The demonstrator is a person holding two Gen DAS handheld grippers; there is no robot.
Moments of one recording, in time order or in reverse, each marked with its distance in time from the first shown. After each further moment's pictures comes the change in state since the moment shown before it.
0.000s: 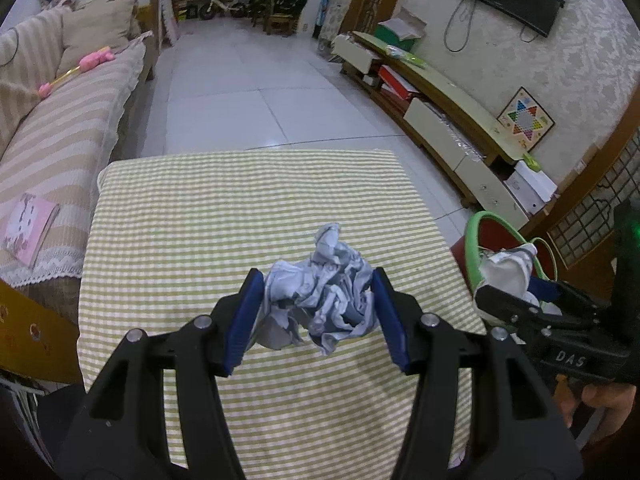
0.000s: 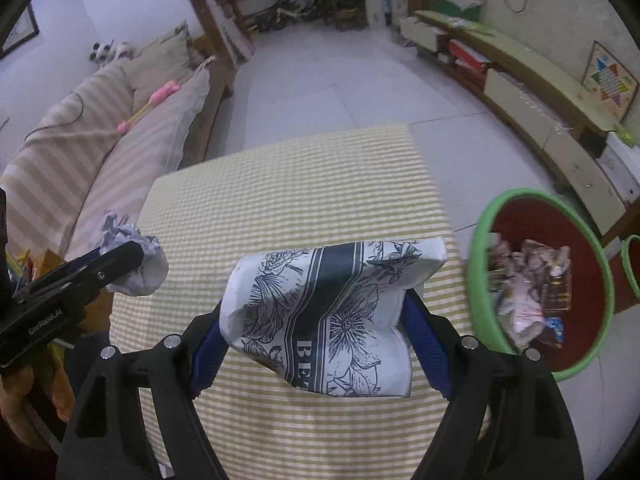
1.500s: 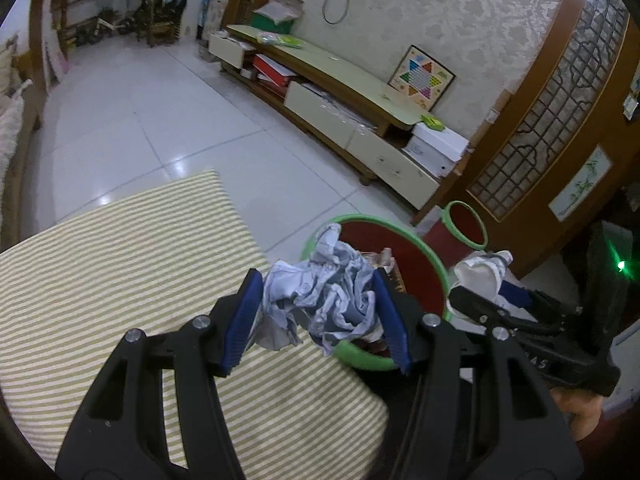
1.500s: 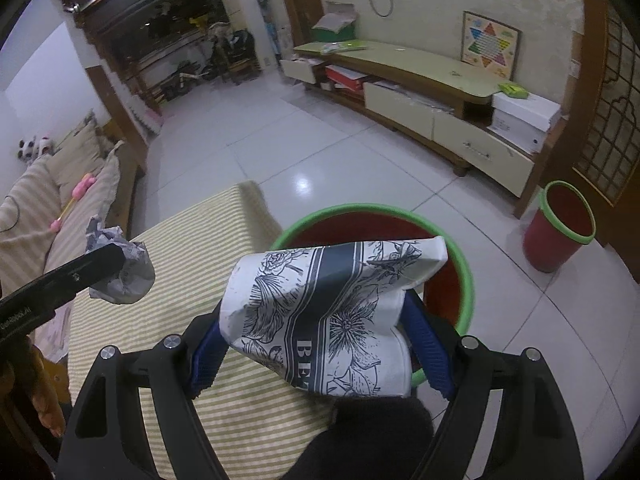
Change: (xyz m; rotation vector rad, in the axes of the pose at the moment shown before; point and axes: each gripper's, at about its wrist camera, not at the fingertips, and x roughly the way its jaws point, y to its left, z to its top) left arm 0.062 -0.180 0.035 0.231 0.051 -0.298; right arm -0.066 -0.179 -0.012 0.281 -0.152 -0.209
